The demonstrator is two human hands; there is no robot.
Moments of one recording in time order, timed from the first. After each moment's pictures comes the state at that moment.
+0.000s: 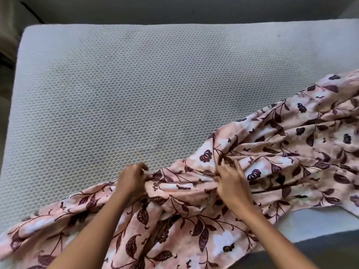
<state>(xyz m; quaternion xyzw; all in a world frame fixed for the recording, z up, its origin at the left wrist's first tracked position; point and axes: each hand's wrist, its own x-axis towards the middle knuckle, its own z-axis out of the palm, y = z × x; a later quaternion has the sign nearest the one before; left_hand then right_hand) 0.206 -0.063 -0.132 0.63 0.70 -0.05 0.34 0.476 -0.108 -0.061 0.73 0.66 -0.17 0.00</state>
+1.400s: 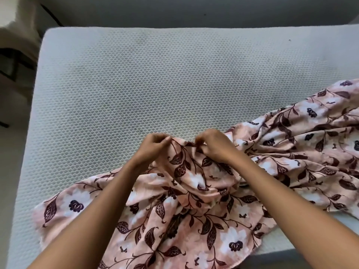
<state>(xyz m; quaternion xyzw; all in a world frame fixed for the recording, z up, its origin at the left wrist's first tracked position) 0.236 -0.003 -0.039 0.44 0.62 0.23 0.62 0.433 0.010 -0.031 0.57 0.76 -0.30 0.02</state>
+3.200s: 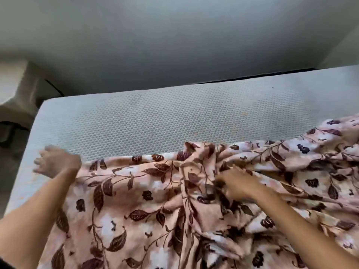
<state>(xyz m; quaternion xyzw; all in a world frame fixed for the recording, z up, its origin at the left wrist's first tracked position) 0.056 0.194 -0.107 0.34 0.93 0.10 0.06 0.486 0.082 -0.030 0.61 0.75 -0.20 0.14</state>
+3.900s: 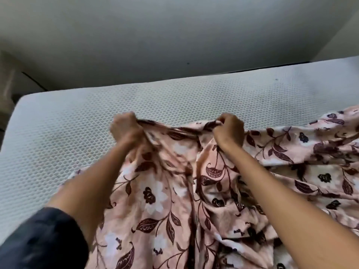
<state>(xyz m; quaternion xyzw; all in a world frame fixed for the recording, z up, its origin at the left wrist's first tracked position) 0.201 0.260 -0.097 0.62 0.77 0.11 0.07 0.430 0.191 -0.057 0.85 0.44 -0.14 -0.25</state>
